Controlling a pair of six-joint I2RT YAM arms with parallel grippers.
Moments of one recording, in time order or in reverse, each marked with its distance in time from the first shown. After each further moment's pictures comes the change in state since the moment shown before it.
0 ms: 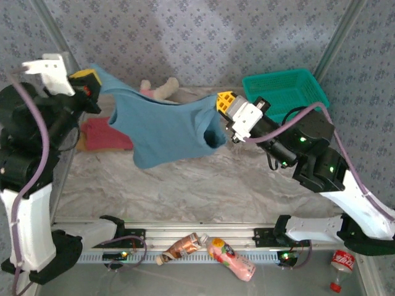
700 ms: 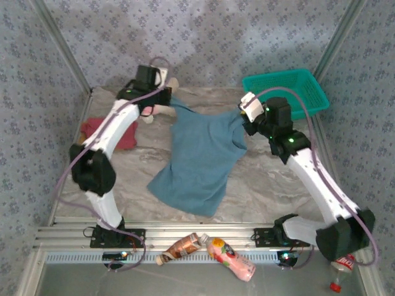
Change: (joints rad) left arm -0.050 0.761 -0.279 0.319 0.154 0.024; right arm -0.755 0.138 -0.558 0.046 -0.327 0.314
